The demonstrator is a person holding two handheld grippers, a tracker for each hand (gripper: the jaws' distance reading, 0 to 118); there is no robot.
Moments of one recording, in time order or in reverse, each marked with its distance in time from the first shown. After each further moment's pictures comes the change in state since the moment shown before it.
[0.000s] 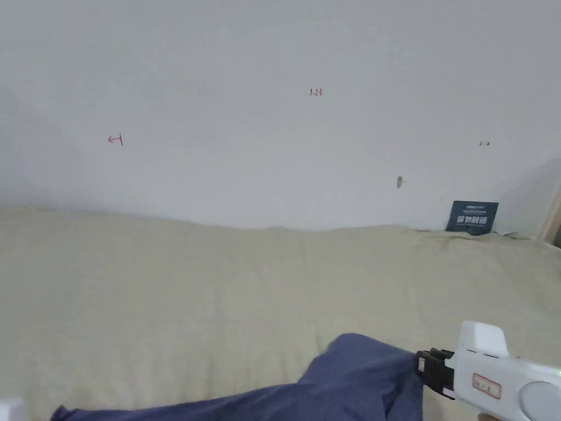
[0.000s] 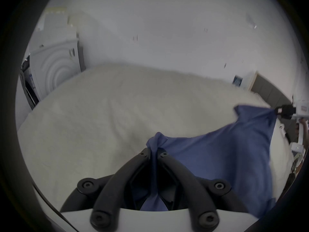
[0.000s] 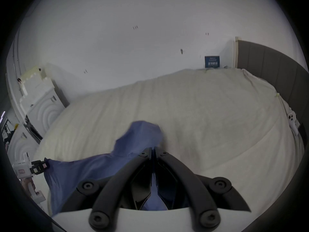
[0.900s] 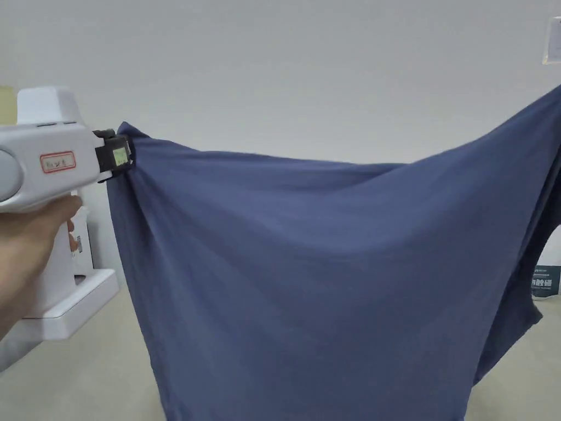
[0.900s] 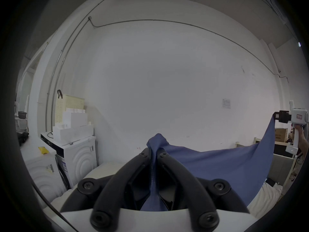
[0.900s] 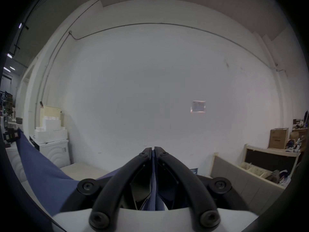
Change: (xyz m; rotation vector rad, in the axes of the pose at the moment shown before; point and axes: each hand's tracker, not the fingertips) left arm 0.028 0.225 0.413 0.685 0.008 -0.055; right arm -0.132 0.228 0.424 0.735 -0.145 0.261
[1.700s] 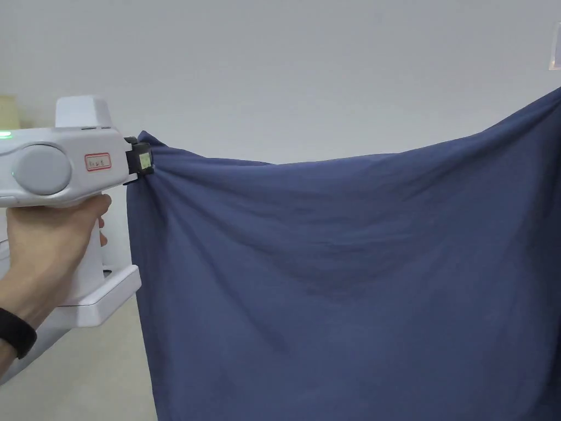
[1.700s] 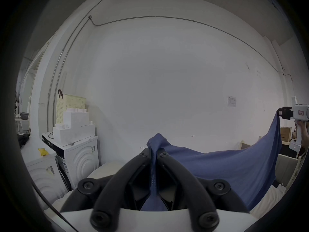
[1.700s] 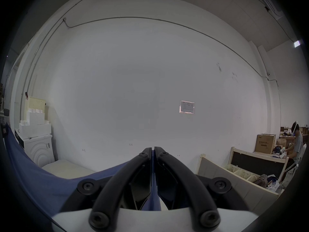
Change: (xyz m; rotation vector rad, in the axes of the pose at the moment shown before) left arm -0.002 -0.005 -0.060 -0.036 0.033 -0.018; right arm -0.009 -0.003 -0.059 -0.047 -0.105 0.052
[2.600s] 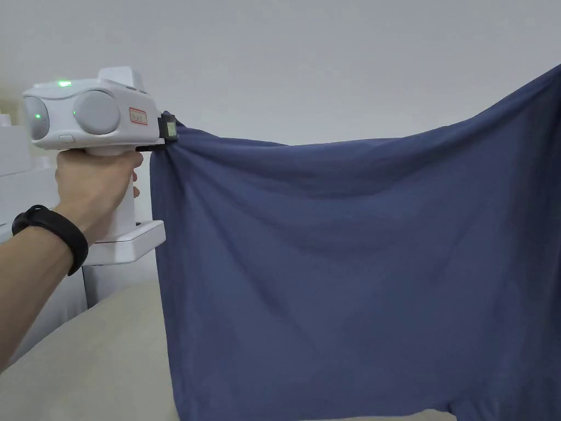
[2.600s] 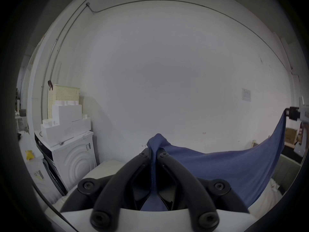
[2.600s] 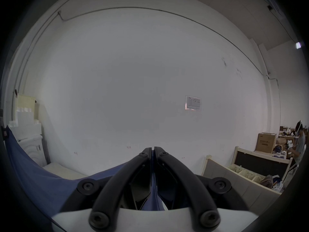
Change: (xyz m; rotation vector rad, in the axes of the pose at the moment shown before) left arm -0.008 0.001 -0.209 -0.097 0.049 0.005; right arm -0.054 -0.002 -0.188 -0.042 -0.030 0.019
